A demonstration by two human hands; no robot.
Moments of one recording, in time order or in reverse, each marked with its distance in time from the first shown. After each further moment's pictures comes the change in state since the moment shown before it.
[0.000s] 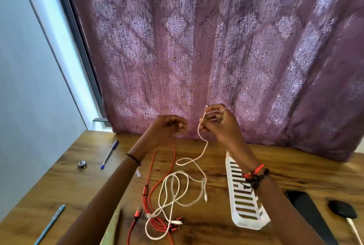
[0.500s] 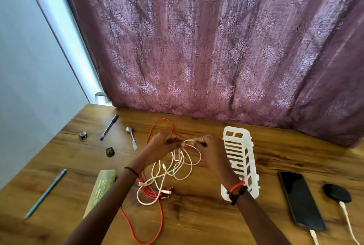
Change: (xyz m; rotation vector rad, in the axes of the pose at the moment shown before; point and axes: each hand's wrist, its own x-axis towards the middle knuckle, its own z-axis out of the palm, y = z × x) left_hand -0.051 -0.083 0.061 0.265 -0.037 -0.186; right_hand -0.063 0.108 -0.003 -0.573 -0.208 -0.013
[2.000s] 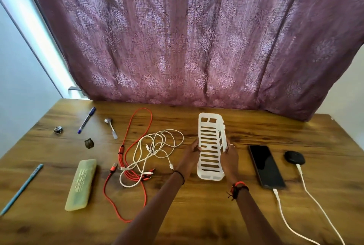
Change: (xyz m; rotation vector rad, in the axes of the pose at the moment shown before) left_hand 0.001 0.011 0.192 -0.621 -0.105 -0.275; right_hand -0.077 0.130 -0.011 0.225 0.328 0.689
